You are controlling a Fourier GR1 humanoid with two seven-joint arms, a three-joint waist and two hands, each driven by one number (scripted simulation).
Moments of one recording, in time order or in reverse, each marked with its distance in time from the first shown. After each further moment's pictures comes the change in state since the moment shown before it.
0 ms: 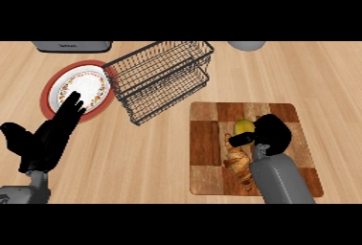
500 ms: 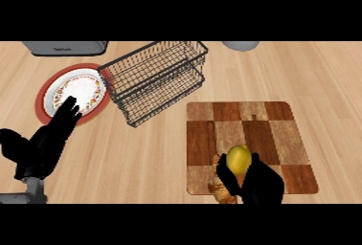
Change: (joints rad) left arm 0.045 -0.005 0.015 -0.027 -0.009 0.003 0.003; right arm 0.415 -0.010 0.372 -0.346 0.182 -0.005 0.008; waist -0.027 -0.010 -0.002
